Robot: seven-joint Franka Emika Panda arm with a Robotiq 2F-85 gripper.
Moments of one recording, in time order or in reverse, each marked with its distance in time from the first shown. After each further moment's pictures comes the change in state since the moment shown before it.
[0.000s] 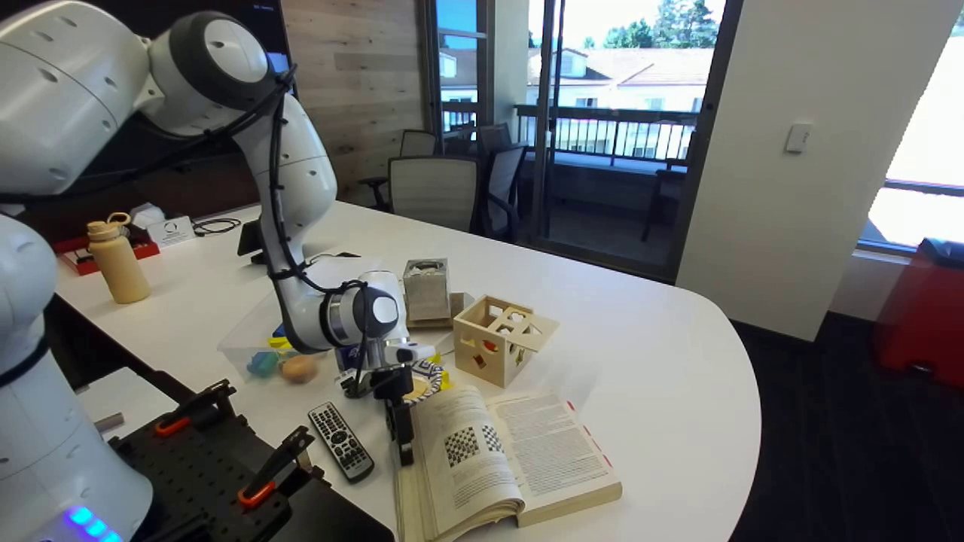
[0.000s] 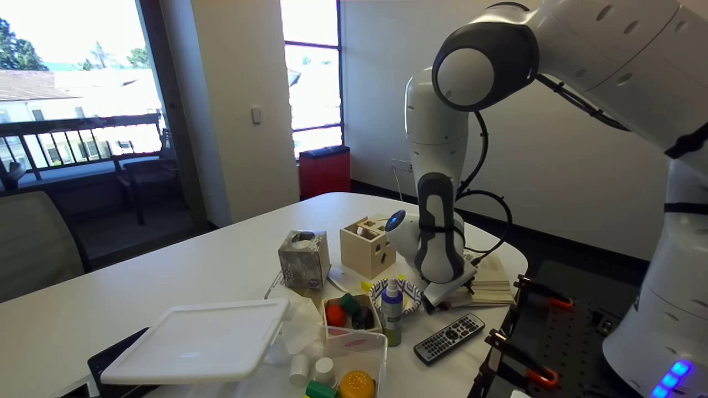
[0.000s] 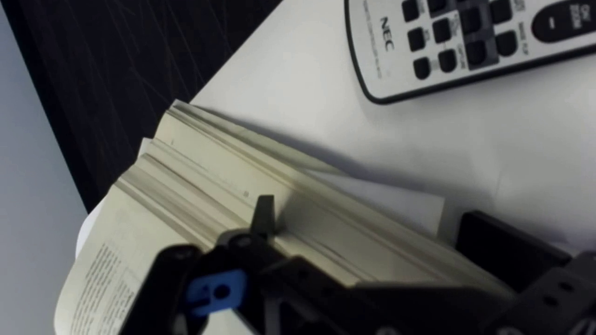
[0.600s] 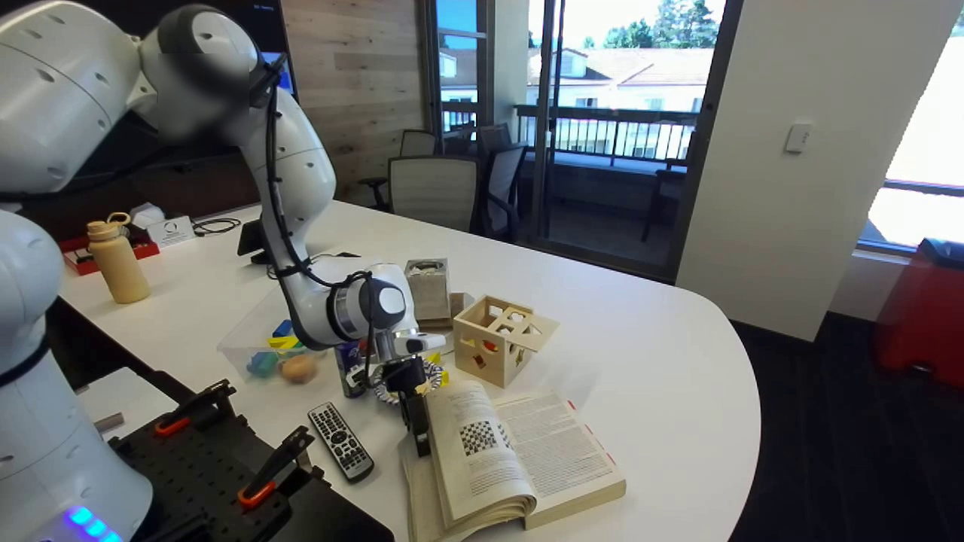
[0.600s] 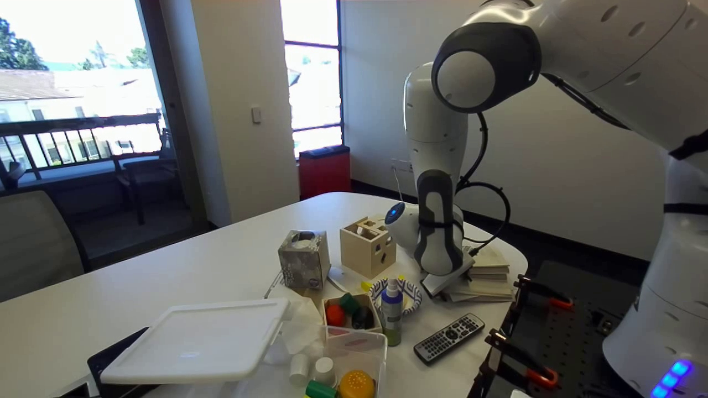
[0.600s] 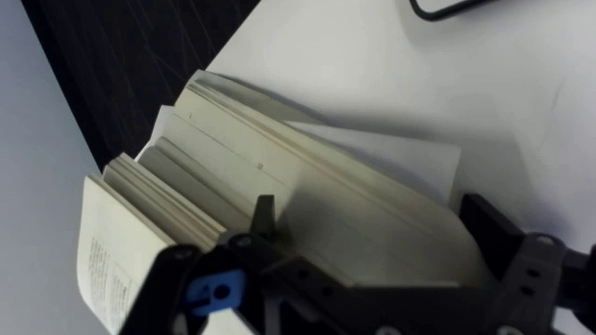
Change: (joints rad) arm 0.059 0.000 -0.084 0.006 0.001 0.006 0.005
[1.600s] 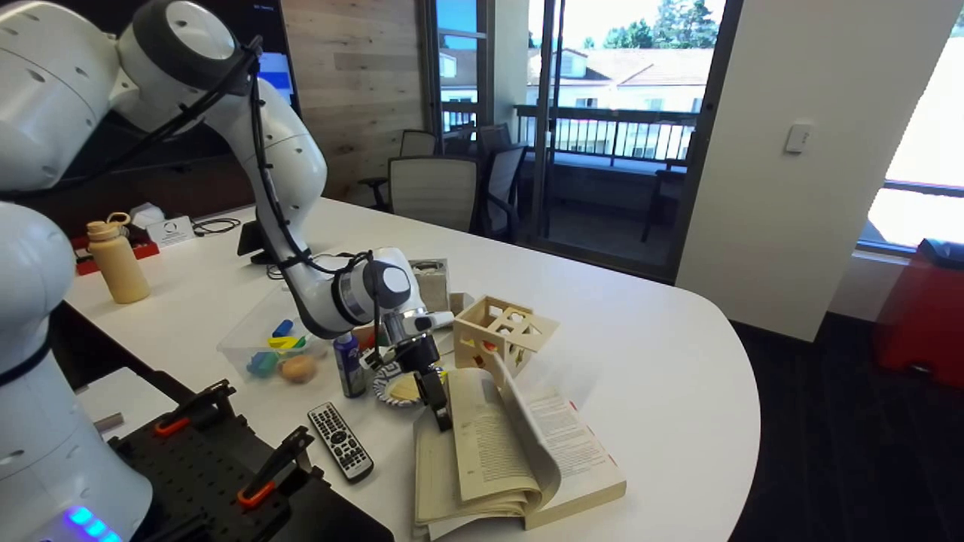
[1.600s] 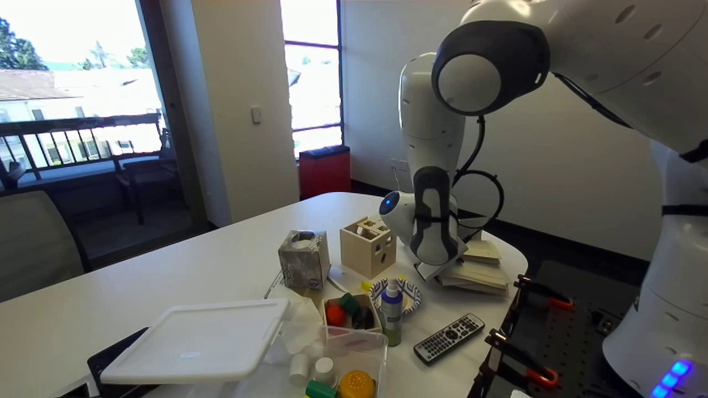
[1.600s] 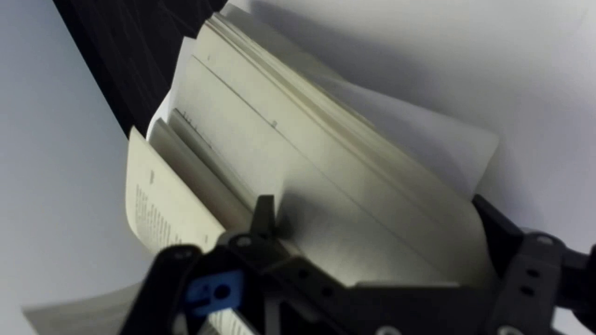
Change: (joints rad) arm 0.120 -0.001 -0.127 0.009 0.000 0.001 0.021
